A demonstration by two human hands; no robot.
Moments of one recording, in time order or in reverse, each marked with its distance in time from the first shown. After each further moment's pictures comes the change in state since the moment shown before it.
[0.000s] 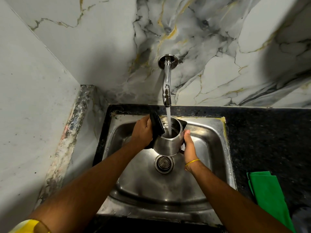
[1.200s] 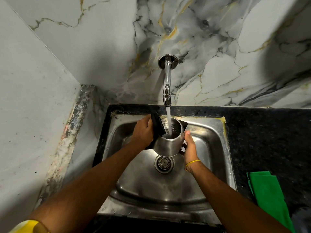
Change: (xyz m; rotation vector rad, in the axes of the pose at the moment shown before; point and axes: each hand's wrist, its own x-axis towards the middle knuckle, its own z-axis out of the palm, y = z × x) left_hand -0.003 0.003 0.001 -0.033 0.007 -0.056; right_hand 0.006 0.007 -0.006 -0.012 0.071 0.032
